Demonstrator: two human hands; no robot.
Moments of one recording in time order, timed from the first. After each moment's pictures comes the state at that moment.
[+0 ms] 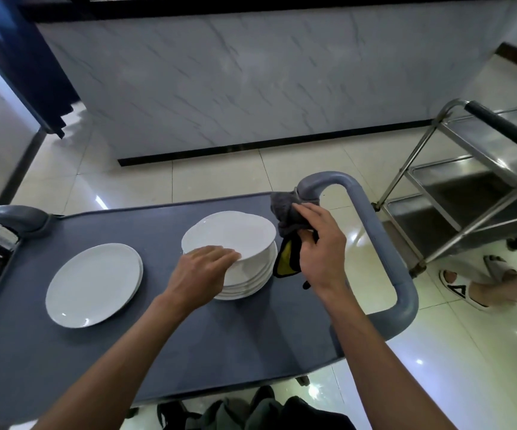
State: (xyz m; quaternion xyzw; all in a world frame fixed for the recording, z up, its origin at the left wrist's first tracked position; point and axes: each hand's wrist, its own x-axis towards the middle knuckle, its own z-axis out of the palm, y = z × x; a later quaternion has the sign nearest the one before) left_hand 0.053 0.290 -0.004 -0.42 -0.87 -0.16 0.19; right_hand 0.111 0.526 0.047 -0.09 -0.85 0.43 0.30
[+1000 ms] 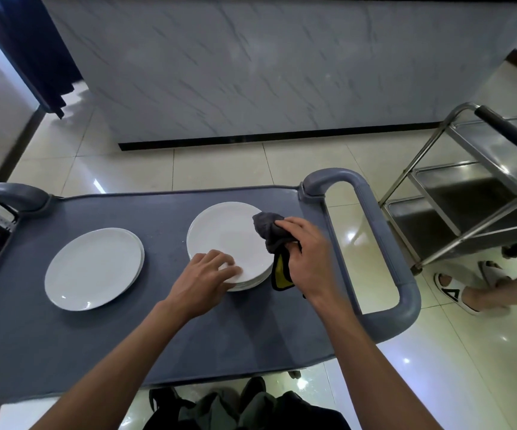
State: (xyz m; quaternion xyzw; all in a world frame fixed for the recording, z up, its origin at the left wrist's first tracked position) left_hand 0.066 0.271 -0.048 -0.41 -0.90 -0.15 0.05; right_hand 0.115 0.505 0.029 -0.06 -0.91 0.38 0.18
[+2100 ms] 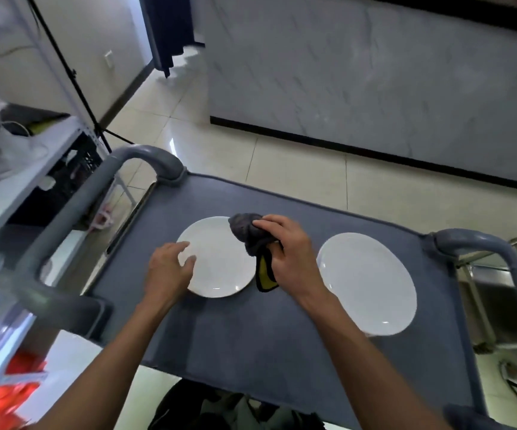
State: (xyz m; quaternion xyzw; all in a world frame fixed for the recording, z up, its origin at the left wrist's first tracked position) left_hand 0.028 -0.006 -0.080 0.19 -0.92 -0.35 0.03; right_hand 0.005 0.236 0.035 0.14 -0.90 0.40 0.06
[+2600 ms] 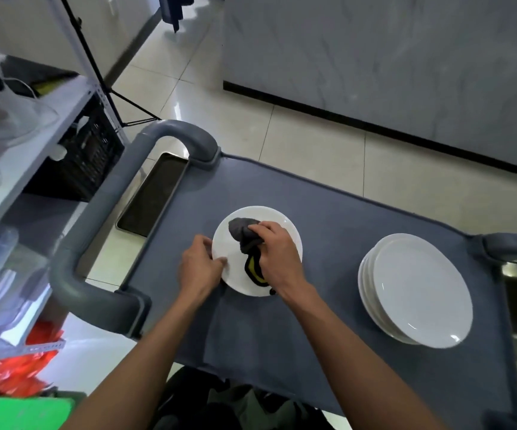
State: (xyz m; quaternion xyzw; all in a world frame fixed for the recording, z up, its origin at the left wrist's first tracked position) left_hand 0.012 -0.042 -0.109 0.28 -0.85 -0.44 -0.08; right_hand -0.024 0.123 -0.048 0.10 -0.93 0.33 -0.09
